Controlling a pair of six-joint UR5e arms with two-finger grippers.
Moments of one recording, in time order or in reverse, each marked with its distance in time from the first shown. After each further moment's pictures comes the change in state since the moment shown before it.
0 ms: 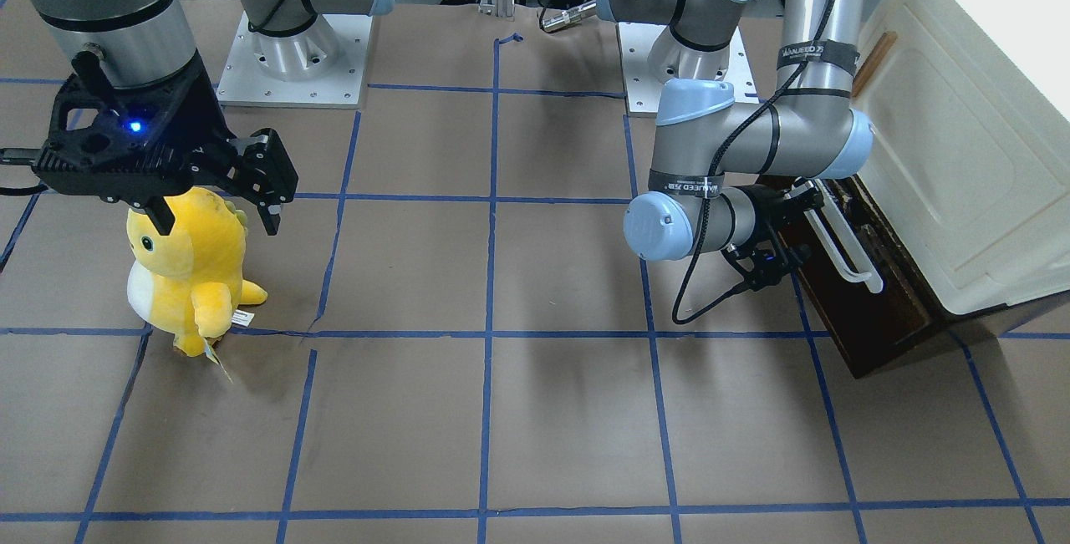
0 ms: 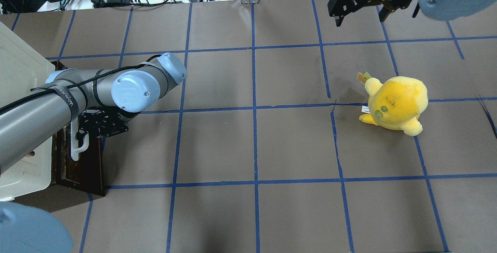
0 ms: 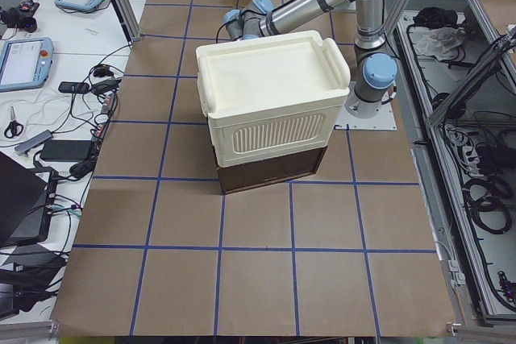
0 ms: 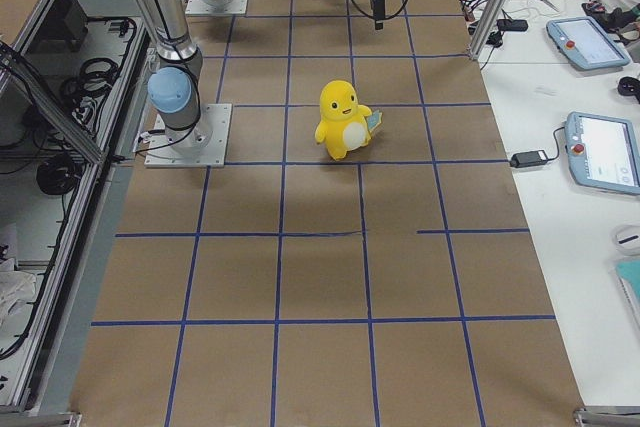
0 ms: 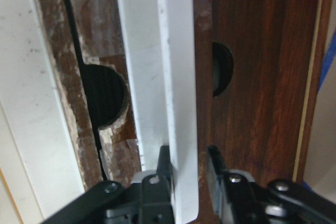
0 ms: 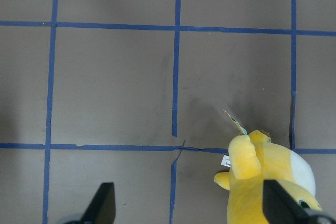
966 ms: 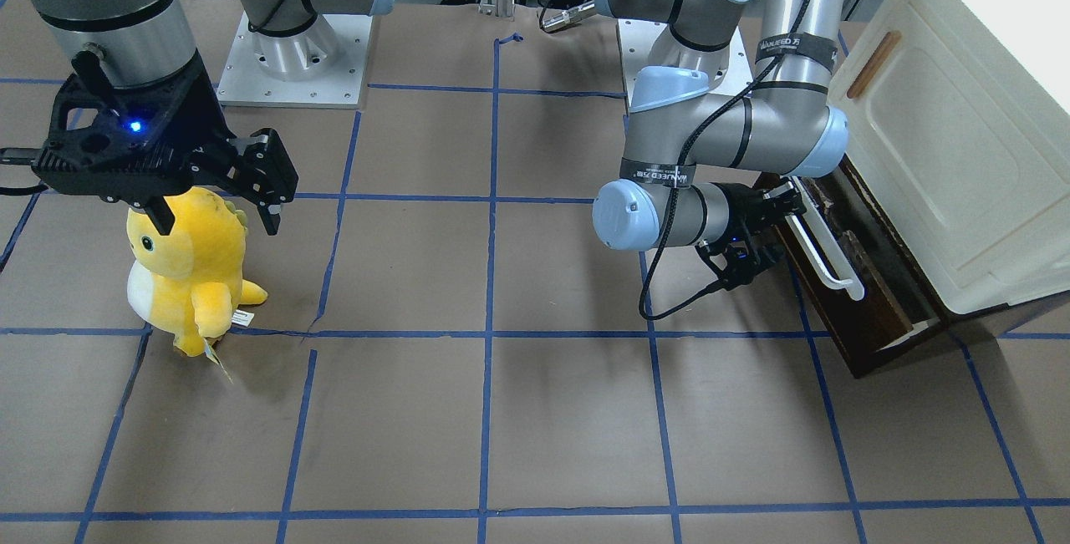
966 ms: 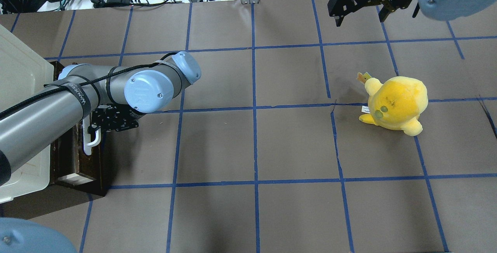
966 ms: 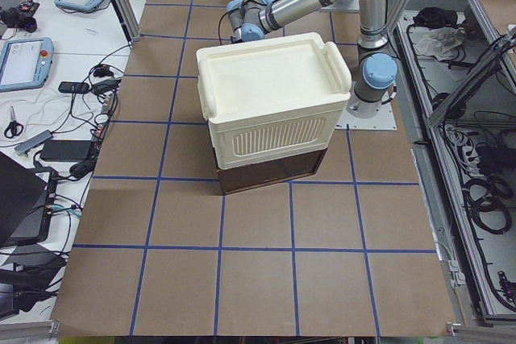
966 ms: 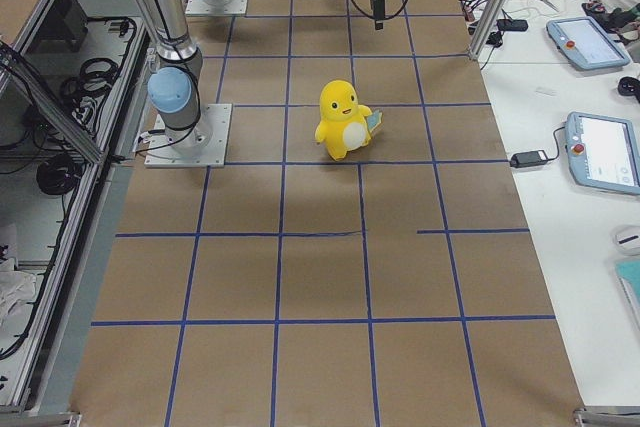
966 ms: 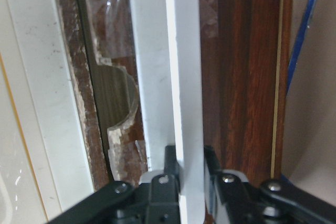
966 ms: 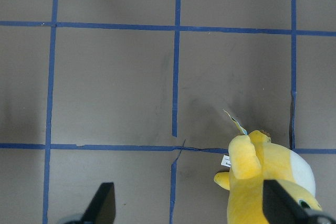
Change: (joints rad) left arm -0.064 0.000 0.025 -0.009 -0.002 -0.001; right arm 0.000 0.000 0.000 0.000 0.000 0.000
